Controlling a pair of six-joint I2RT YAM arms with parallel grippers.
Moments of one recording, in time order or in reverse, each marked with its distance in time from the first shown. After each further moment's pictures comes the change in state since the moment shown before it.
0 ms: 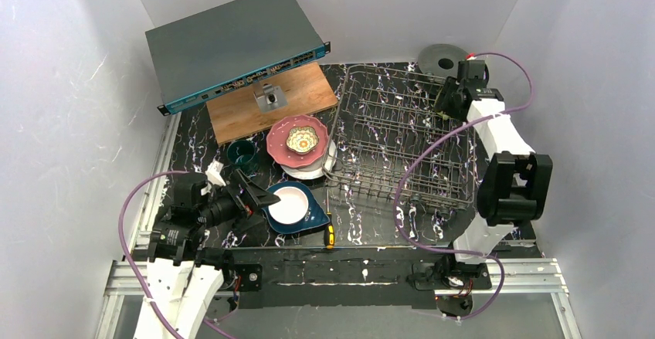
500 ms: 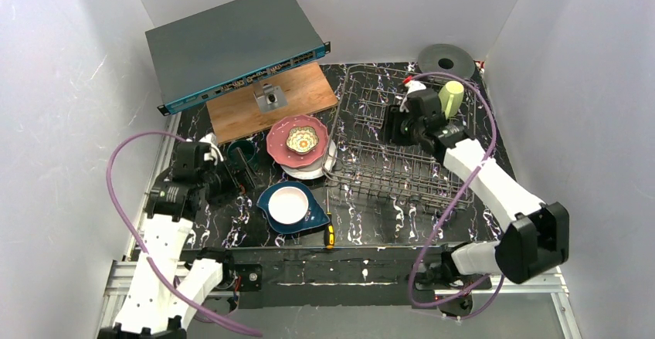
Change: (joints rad) left arm -0.001 0.279 0.223 -0.110 -0.320 0.320; right arm 0.415 -0.369 -0.291 0.041 -0.121 0.051
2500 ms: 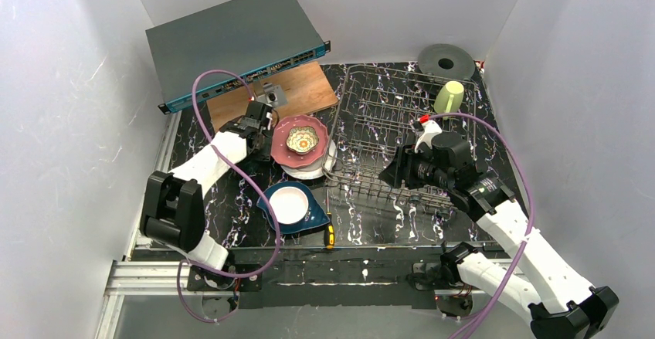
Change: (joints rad) left arm -0.191 0.815 0.147 0.484 -0.539 0.484; right arm 0.151 -0.537 -0.297 -0.121 -0.195 0.095
